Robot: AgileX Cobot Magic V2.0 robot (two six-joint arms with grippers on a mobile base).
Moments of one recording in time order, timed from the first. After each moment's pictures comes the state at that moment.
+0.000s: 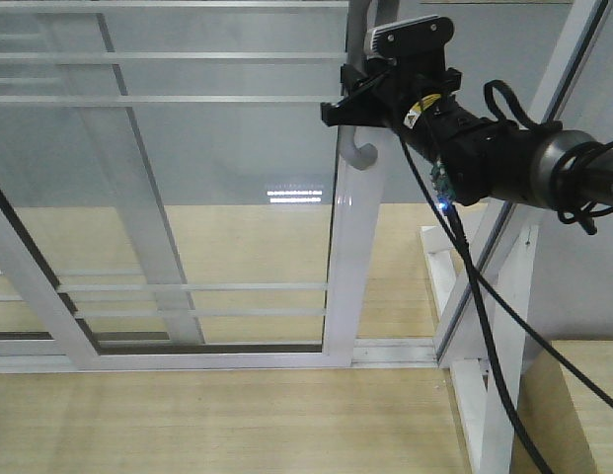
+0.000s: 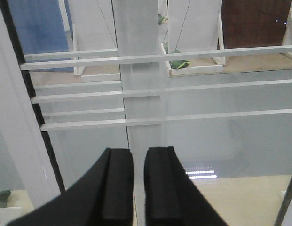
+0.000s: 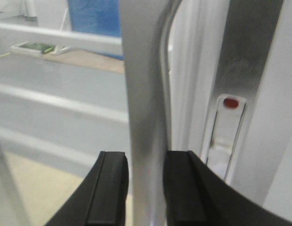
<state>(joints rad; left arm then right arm) -0.01 0.68 -0.54 0.14 0.12 -0.08 0.41 1.90 -1.18 -0.07 -0.47 0.03</state>
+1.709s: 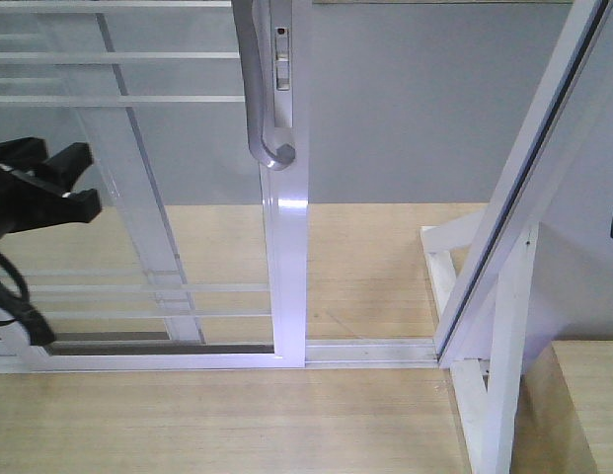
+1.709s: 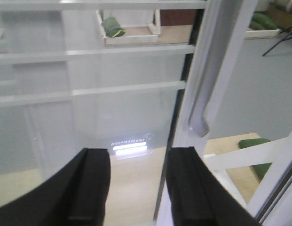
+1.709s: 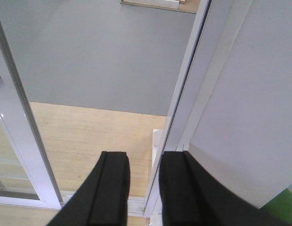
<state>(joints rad) -0.29 1.13 -0.56 0.02 -0.25 -0.08 0.02 0.78 -0.68 -0.05 0.45 -0.07</state>
